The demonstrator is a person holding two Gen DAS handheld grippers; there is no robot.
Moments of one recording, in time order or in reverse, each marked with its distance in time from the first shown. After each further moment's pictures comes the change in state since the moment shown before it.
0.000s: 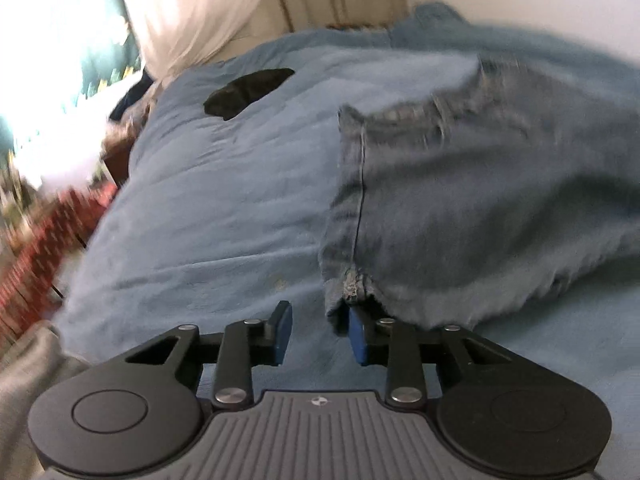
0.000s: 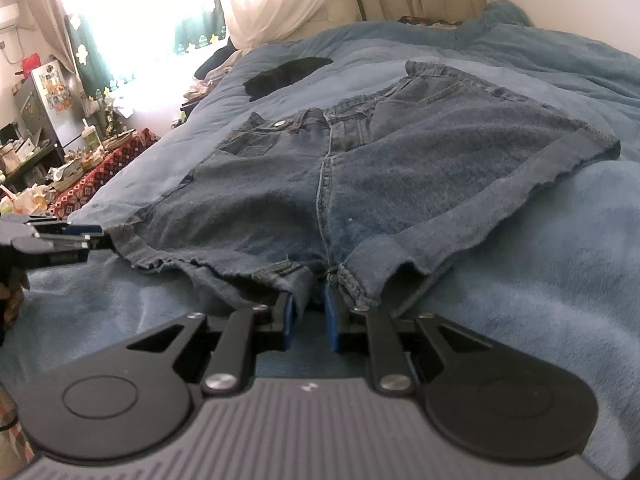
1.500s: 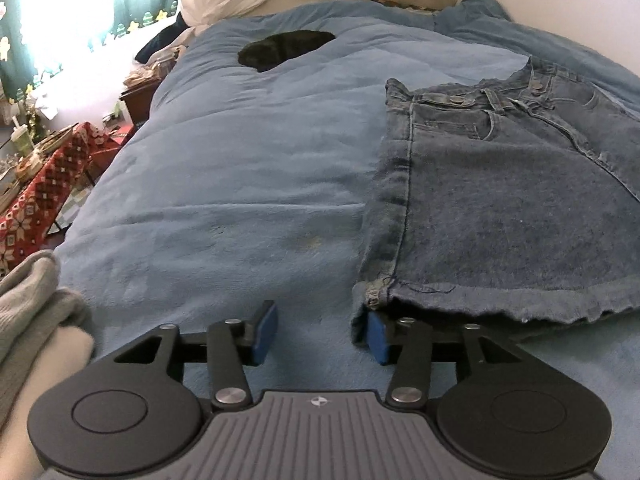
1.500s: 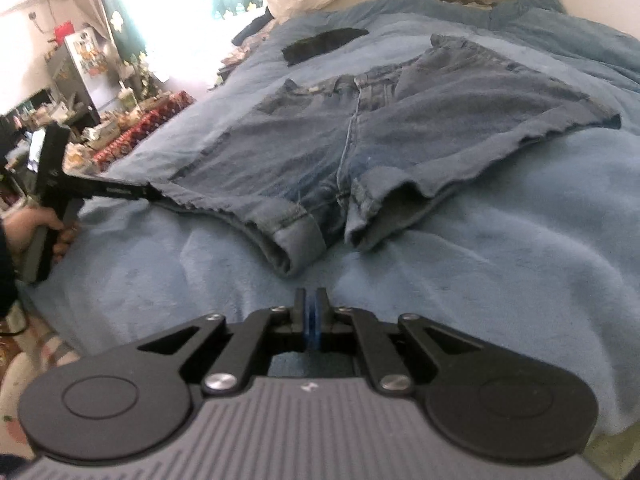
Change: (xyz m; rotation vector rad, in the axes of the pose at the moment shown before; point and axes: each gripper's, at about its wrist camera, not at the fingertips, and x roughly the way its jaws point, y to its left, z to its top) left arm 0.010 0.021 -0.013 -0.134 0.111 0.041; right arm -0.054 -0.012 -0.026 -0.067 0.088 0.118
